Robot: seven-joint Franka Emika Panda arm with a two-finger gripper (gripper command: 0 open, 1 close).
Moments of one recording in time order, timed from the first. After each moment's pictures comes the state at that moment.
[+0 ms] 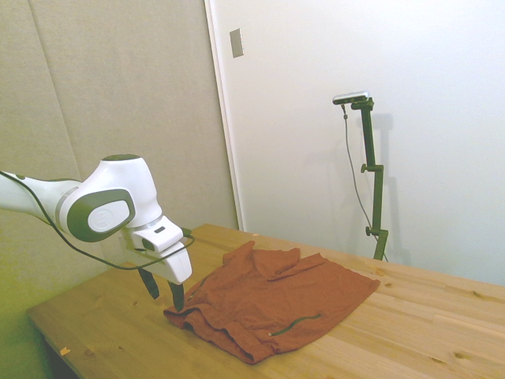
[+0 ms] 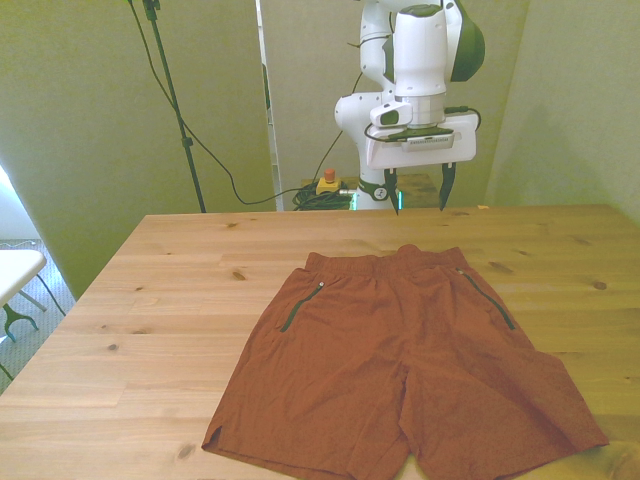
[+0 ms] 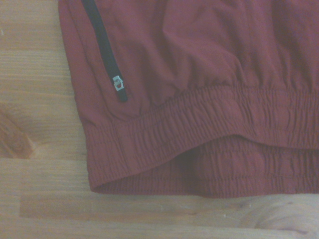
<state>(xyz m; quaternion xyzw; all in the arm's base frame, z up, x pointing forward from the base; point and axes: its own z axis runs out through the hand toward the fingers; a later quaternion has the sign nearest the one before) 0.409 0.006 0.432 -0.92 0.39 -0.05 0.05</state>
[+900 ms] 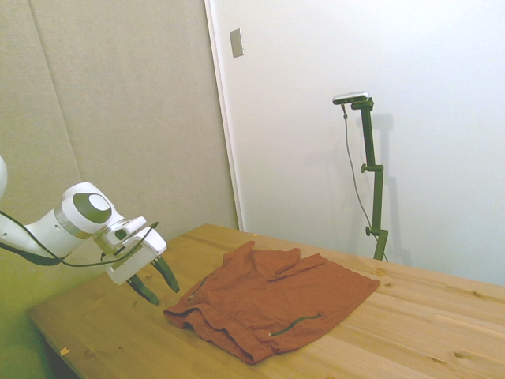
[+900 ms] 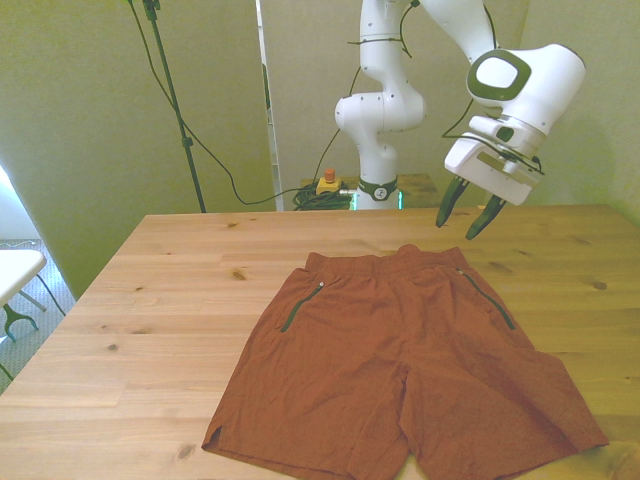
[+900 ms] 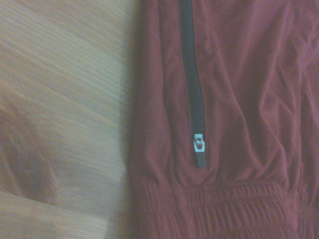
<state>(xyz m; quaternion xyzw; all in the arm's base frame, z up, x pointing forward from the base) 0.438 0.173 0.372 -0.93 0.23 -0.18 -0.24</state>
